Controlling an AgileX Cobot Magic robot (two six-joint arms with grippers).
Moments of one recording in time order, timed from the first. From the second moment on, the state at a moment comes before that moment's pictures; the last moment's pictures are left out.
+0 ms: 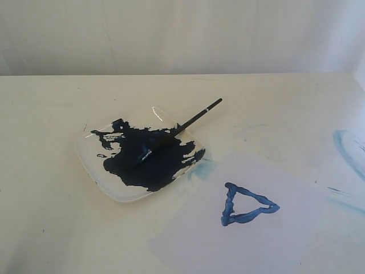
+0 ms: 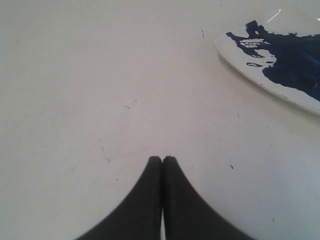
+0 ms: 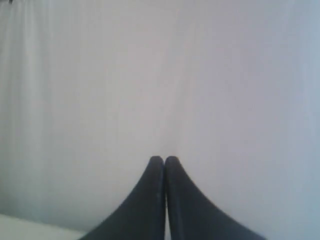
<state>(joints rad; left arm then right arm) -0.05 0.00 0.03 -0.06 0.45 0.03 0.49 0.21 -0.47 1.75 0.04 -1.77</state>
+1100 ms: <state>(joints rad) -0.05 0.00 0.03 -0.06 0.45 0.02 0.40 0.00 -0.24 0.25 0.11 -0.27</state>
